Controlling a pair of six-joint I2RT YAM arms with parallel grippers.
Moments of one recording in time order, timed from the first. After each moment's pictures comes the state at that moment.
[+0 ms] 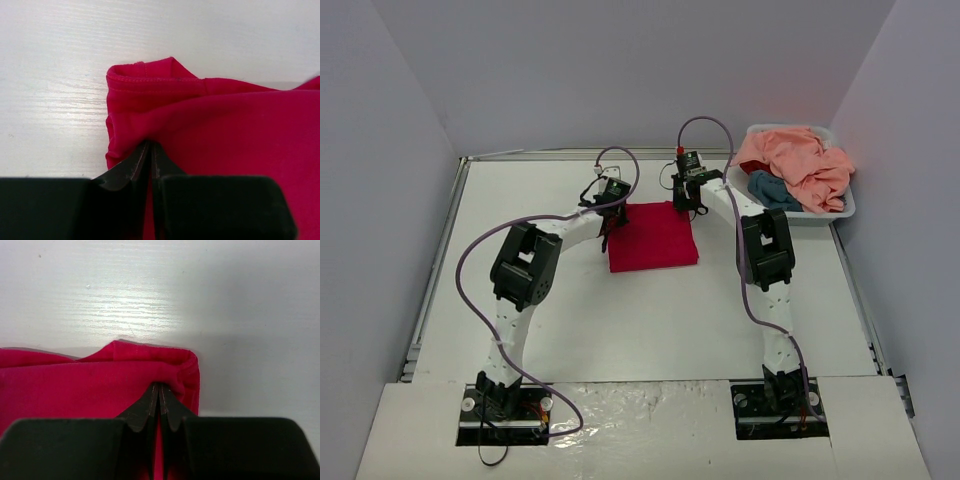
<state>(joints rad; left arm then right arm) -0.50 2.19 1.59 -0.17 -0.30 -0.51 0.34 2.35 1.90 -0.48 0.08 0.31</state>
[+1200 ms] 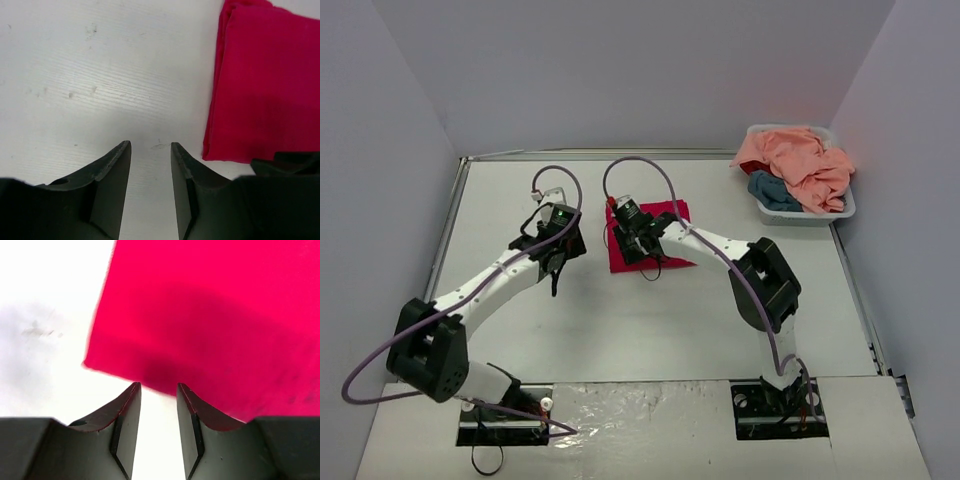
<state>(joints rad) -0.48 1.44 1.01 -0.37 -0.37 -0.62 0.75 2.00 1.51 -0.51 0.15 0.28</state>
